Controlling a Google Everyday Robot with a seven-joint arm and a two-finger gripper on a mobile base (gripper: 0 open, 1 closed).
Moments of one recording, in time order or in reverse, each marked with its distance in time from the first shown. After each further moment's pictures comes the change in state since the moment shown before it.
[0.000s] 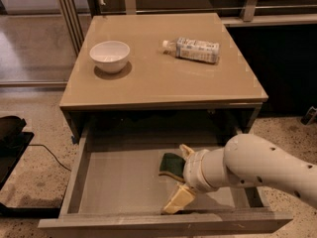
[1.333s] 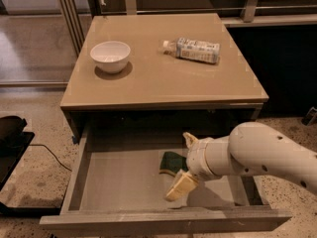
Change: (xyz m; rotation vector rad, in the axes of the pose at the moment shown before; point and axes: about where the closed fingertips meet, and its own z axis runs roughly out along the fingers) arm -0.014 -0.028 -0.015 0.053 -0.014 -0.013
